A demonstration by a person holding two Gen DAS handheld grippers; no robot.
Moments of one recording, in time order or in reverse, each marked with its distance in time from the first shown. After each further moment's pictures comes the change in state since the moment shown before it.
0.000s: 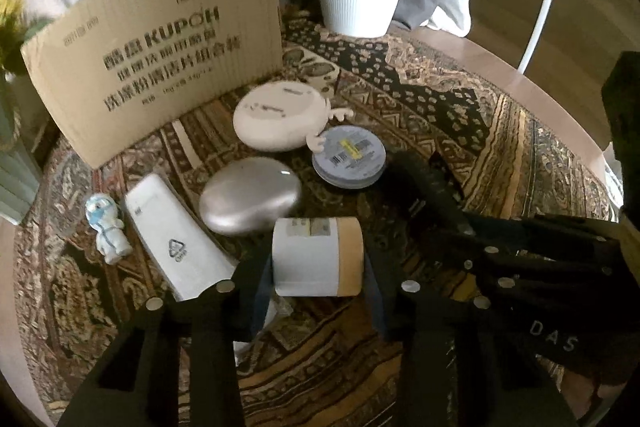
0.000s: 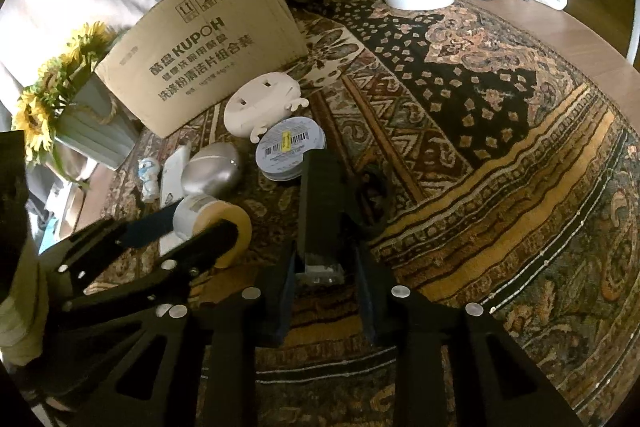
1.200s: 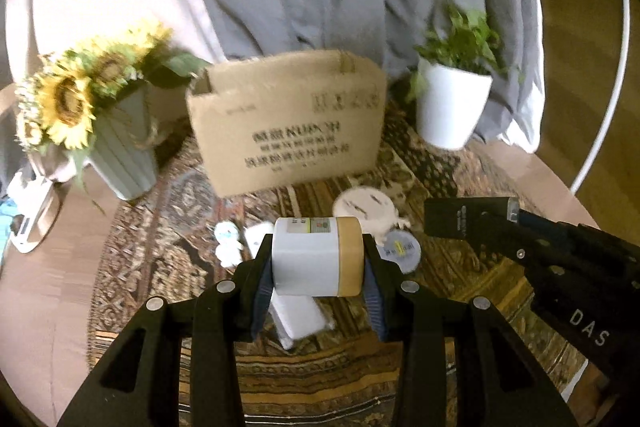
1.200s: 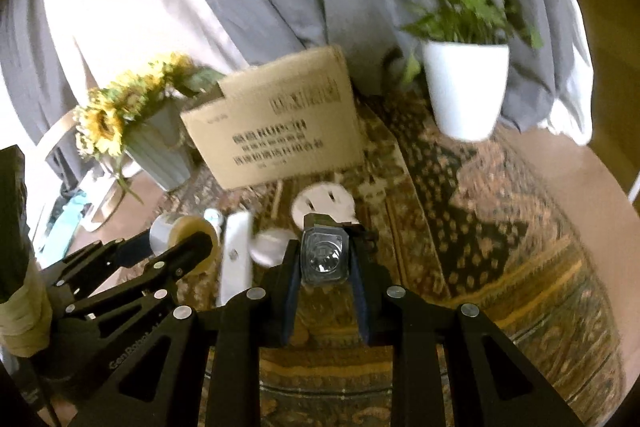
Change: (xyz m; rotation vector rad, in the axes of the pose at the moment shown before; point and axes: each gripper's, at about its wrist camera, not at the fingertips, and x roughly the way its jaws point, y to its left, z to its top) left arm -0.111 -0.003 0.020 -0.286 -0.243 0.316; right arm -0.086 0.034 0.045 -0.261 -0.216 0.079
